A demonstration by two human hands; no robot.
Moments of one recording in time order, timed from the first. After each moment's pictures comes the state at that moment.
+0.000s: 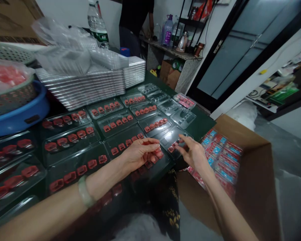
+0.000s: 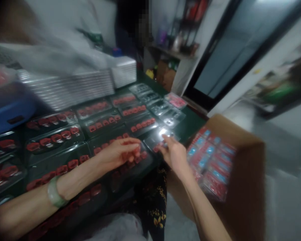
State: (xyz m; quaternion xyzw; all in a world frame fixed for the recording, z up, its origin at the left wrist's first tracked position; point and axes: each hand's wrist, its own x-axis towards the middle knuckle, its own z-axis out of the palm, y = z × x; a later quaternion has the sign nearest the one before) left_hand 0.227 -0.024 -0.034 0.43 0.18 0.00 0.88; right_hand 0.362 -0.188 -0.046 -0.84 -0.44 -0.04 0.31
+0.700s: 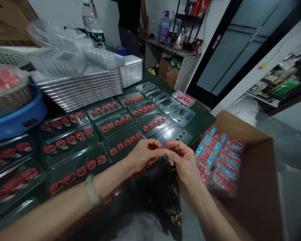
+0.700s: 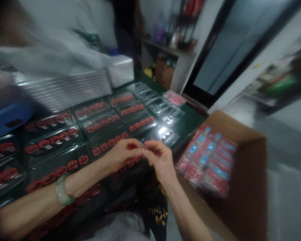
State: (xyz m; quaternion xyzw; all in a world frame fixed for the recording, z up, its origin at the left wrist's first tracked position) left_hand 0.233 -0.043 -0.034 0.56 0.18 0.02 0.81; right_hand 0.305 -0.169 -0.041 -0.60 -0.22 0.26 0.73
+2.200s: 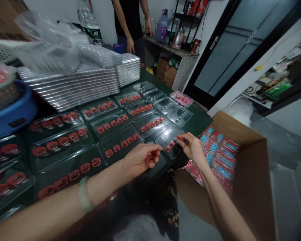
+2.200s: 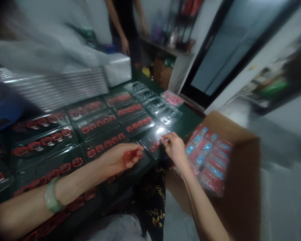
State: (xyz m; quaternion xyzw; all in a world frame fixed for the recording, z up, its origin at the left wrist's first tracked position) left_hand 0.243 -0.039 -0.037 0.40 0.27 -0.08 0.87; right_hand 0.401 -0.189 -0.068 -0.85 -0.40 -0.03 0.34
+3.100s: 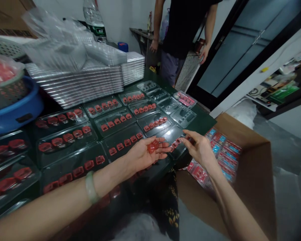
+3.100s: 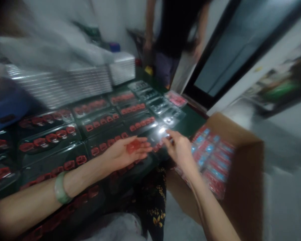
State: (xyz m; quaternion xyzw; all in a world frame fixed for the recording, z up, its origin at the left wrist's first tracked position) left_hand 0.246 -0.031 -0.036 0.22 0.17 -0.06 0.96; right_hand 0.382 -0.187 -0.032 -0.85 -0.42 -0.02 0.32
